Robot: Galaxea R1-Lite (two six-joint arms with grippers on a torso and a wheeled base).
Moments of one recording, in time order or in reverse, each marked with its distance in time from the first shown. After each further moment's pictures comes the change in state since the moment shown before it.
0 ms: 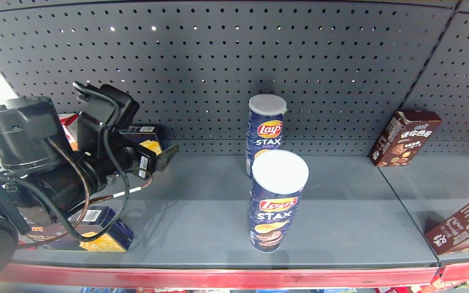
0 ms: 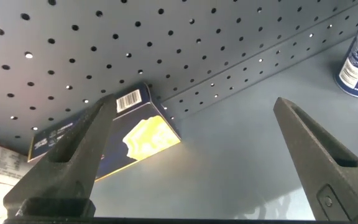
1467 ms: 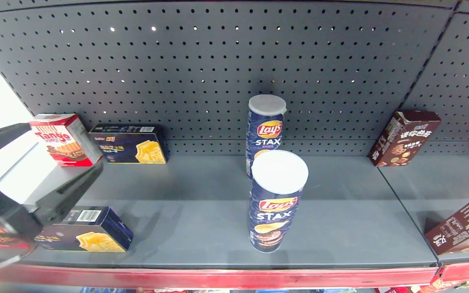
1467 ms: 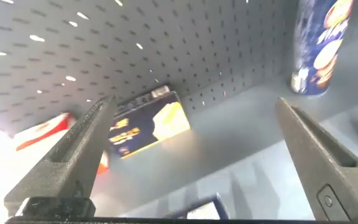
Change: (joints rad) left arm -0.005 -0.580 0.292 0.097 -0.060 -0.013; right arm -0.107 -0.096 0.001 -0.005 -0.003 0.006
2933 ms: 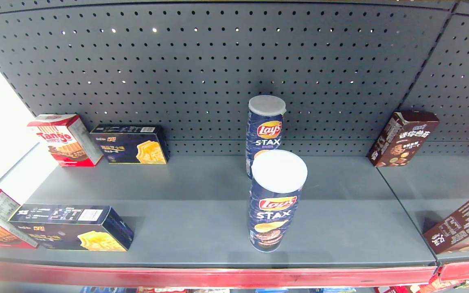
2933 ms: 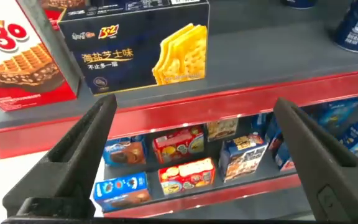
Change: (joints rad) left arm 0.369 -0.959 0.437 0.616 -0.251 -0.295; right arm 0.000 0.000 0.000 0.000 0.000 0.000
